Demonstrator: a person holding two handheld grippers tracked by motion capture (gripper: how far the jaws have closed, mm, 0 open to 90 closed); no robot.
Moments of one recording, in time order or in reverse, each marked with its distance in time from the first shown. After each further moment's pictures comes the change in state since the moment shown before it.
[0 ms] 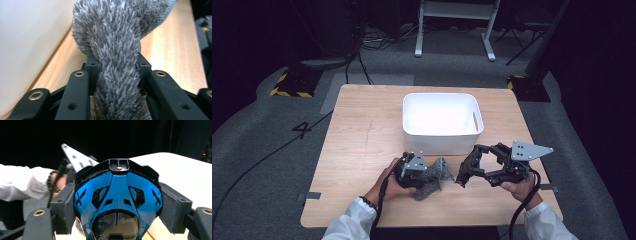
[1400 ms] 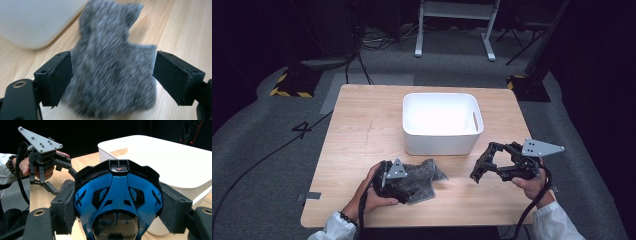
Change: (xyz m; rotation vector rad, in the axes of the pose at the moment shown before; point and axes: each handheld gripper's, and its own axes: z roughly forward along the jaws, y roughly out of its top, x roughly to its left) left arm -0.010 -0.039 -0.040 0.079 0.136 -0.088; right arm -0.023 -0.016 -0.028 0.075 -0.121 0.035
